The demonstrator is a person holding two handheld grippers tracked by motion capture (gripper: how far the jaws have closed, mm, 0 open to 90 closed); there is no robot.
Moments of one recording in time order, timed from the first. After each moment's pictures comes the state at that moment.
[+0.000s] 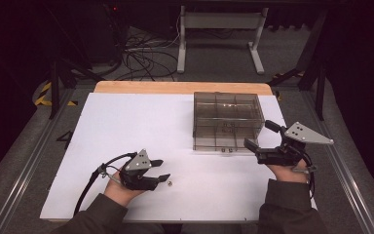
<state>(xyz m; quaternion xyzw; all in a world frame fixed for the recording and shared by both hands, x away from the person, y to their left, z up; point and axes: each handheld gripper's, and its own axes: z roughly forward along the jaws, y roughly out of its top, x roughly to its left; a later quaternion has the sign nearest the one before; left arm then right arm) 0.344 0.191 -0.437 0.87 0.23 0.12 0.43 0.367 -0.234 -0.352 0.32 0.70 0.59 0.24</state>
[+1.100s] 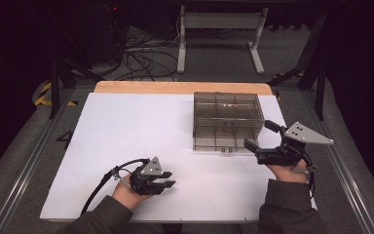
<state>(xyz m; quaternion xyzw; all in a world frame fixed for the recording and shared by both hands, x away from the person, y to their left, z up) 0.343 0.167 -0.459 0.90 0.21 0.08 0.38 0.366 -0.233 -0.351 0.32 0.70 0.59 0.24</state>
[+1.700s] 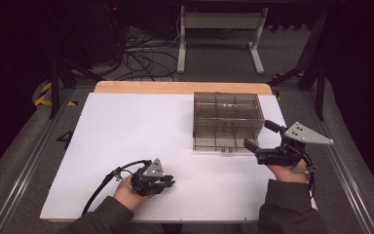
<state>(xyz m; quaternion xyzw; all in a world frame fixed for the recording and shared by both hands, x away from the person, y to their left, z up) 0.343 0.165 -0.463 0.90 0.21 0.09 0.37 0.366 -0.233 -0.351 0.31 0.70 0.59 0.24</state>
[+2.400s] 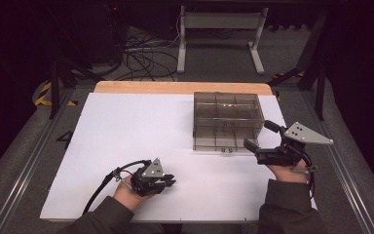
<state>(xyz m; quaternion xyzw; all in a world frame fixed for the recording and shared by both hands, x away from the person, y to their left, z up) 0.341 0.164 -0.459 0.90 0.20 0.09 0.38 0.366 -0.233 -0.351 0.32 0.70 0.59 0.24</state>
